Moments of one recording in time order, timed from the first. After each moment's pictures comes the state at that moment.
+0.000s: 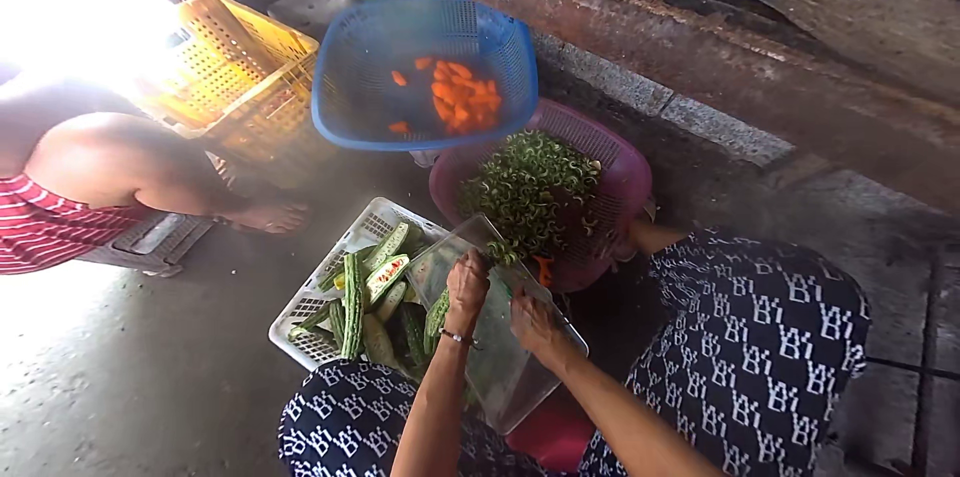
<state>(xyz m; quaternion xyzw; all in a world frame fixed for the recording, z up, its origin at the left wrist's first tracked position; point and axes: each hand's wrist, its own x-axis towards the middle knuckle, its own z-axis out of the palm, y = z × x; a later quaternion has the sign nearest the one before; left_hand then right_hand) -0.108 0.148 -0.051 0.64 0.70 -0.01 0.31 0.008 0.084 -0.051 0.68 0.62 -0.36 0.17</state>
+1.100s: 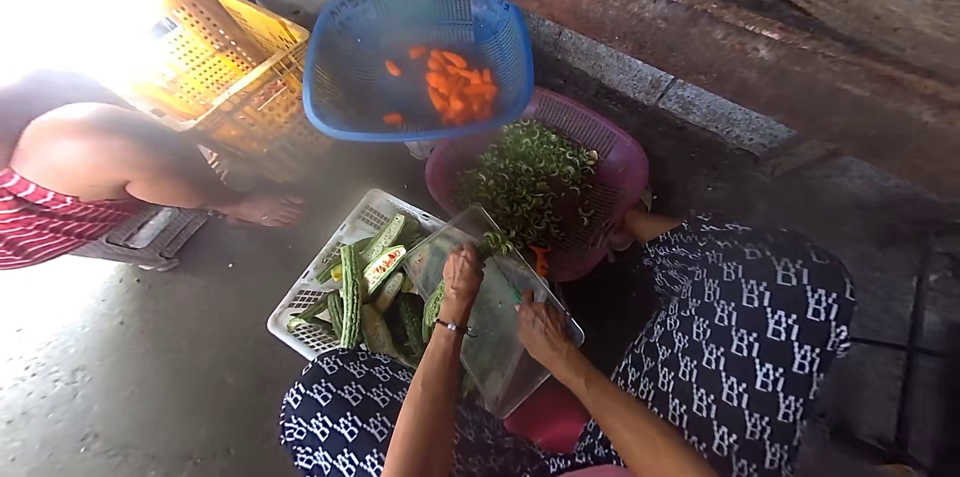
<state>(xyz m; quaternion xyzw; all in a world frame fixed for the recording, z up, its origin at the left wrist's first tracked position) -0.113 0.151 -0.052 0.65 0.69 -0.02 0.31 0.021 0.053 -0.035 0.70 0.60 -0.37 0.15</state>
